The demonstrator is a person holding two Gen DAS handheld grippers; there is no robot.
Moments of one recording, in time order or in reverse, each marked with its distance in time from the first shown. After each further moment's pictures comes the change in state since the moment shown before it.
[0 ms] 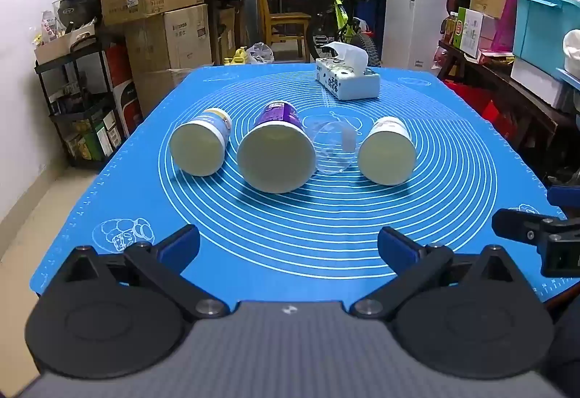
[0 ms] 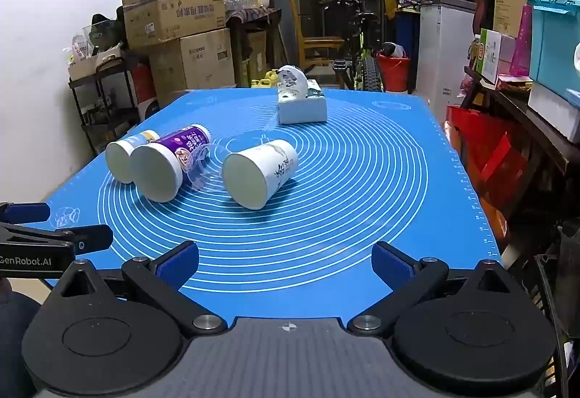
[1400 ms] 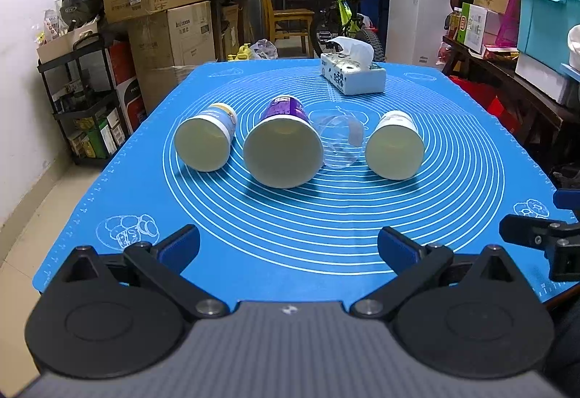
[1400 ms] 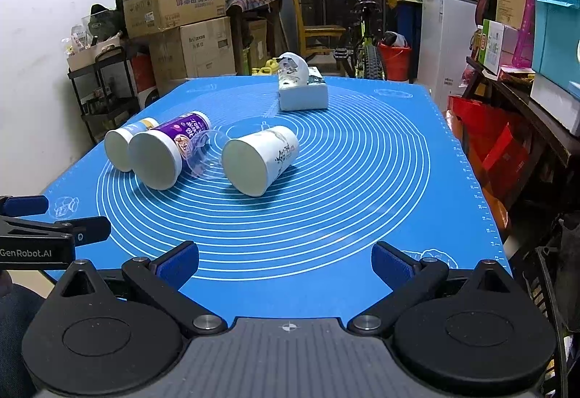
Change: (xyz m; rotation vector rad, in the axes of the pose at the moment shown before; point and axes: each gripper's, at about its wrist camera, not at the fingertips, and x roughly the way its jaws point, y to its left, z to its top) left arm 0.003 0.013 -0.006 0.004 0.006 0.009; right arm 0.008 0.002 -0.007 -0.002 0.037 -0.001
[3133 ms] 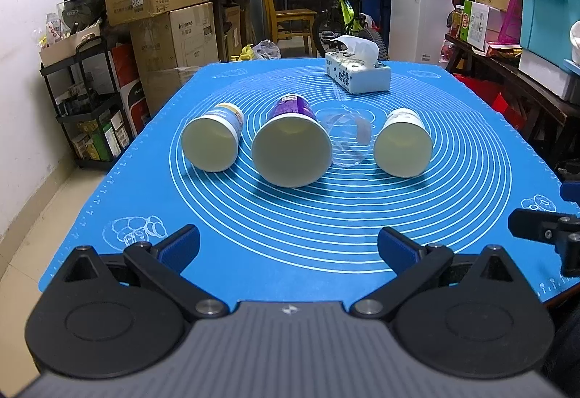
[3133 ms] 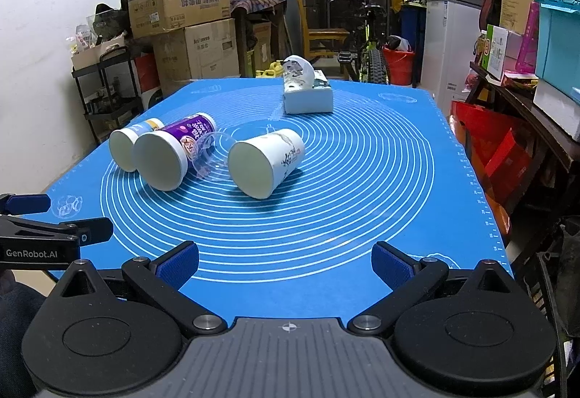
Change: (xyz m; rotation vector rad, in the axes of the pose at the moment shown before) left arm 0.003 -0.002 0.003 0.025 0.005 0.020; right arm -0.002 0.003 0.005 -0.018 -0.006 0.006
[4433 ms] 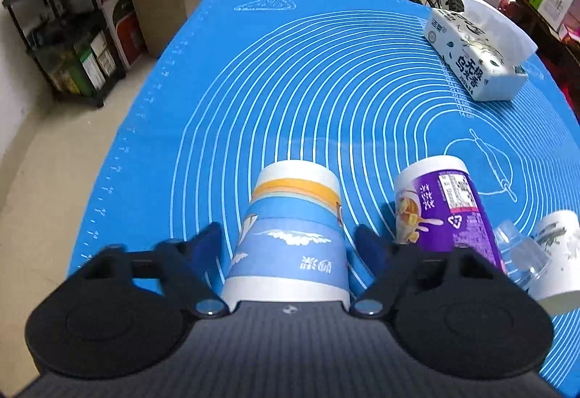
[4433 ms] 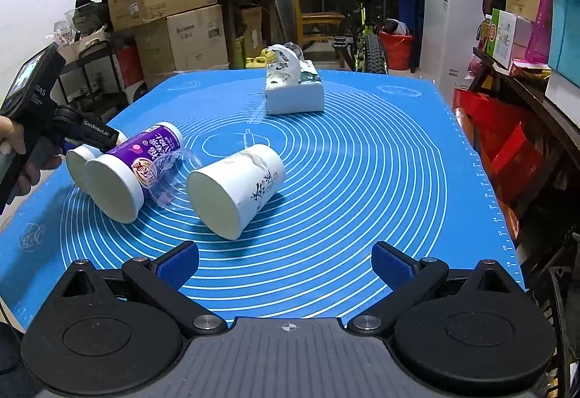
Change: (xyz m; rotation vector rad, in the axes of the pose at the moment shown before) left arm 0.201 0.106 0.124 -0.107 0.383 -0.031; right arm 0.076 -0.022 0.042 0.024 0.061 -0.009
